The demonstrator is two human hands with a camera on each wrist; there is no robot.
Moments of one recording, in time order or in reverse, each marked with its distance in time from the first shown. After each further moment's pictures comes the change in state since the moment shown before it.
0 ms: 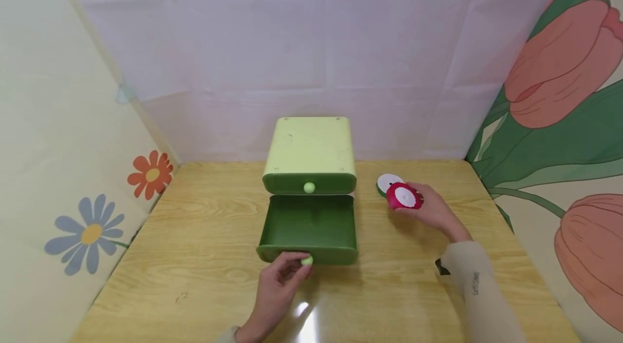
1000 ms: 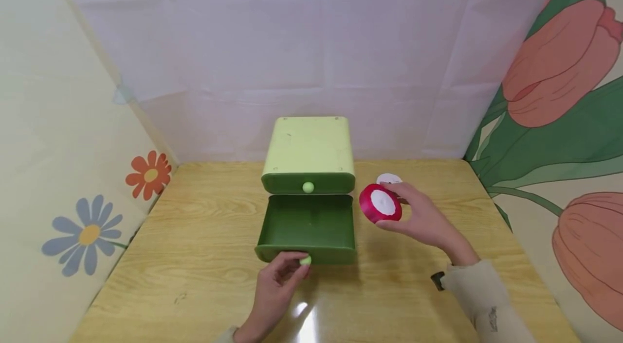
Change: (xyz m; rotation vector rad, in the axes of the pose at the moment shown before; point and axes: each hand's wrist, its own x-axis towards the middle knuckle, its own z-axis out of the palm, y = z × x) left_hand 0.000 0.000 -0.001 -0.004 0.004 -0.016; right_hand -0.060 -0.091 -0.009 0.009 0.022 -0.226
